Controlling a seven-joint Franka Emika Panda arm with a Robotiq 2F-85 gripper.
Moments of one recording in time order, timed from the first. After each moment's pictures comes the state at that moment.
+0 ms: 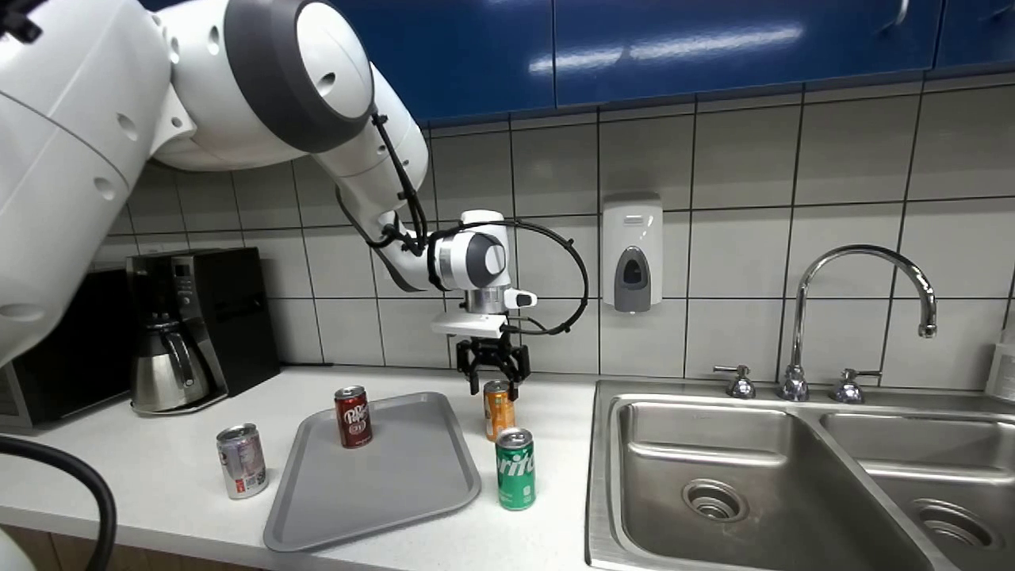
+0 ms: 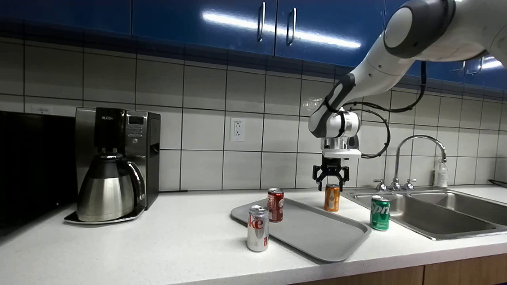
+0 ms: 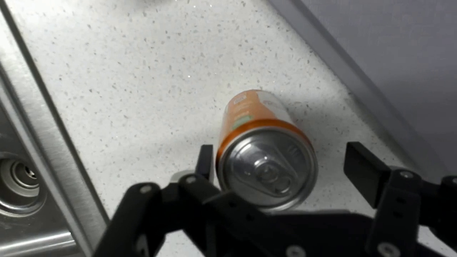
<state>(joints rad) -0.07 0.62 -0.08 -1.63 0.02 2.22 0.06</state>
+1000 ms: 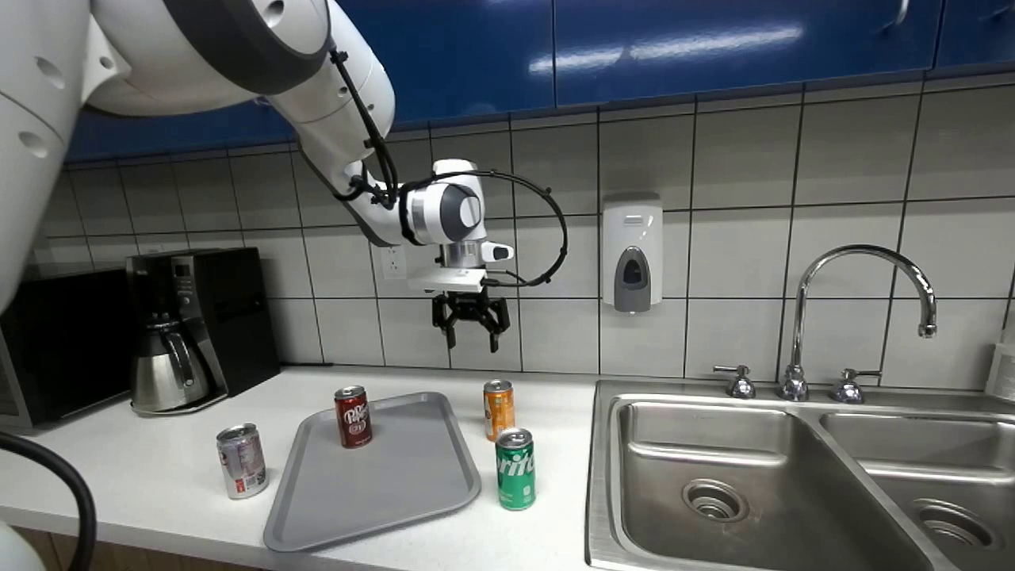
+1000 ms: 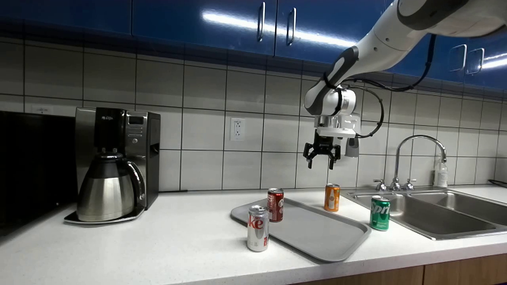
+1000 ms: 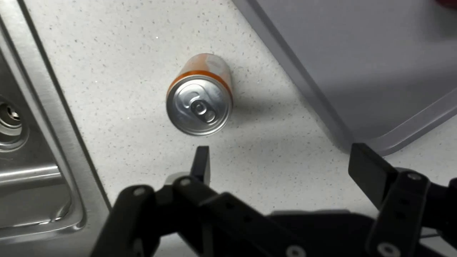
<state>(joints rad) -0.04 0.47 -0.04 -1.67 0.02 2.22 0.01</state>
